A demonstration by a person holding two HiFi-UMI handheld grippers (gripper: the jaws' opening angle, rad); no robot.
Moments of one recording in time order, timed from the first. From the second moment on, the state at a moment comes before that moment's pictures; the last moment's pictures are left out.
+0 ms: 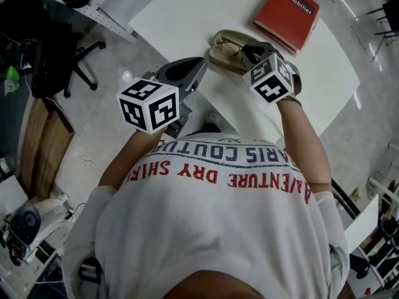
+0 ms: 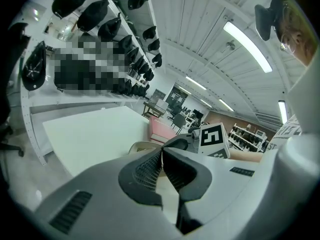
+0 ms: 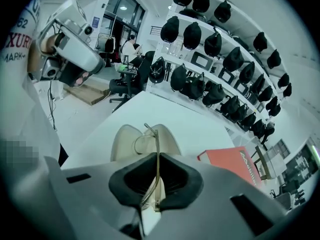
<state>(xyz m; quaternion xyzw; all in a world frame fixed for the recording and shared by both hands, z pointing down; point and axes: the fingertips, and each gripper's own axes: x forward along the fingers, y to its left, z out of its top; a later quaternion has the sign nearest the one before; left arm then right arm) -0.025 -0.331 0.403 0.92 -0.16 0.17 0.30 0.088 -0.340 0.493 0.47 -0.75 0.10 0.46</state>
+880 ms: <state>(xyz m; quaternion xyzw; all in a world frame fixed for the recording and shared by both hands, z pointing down) -0.035 -0.235 0.328 0.94 -0.16 0.12 0.28 0.078 -0.225 0.327 0.58 -0.78 0.06 0.24</state>
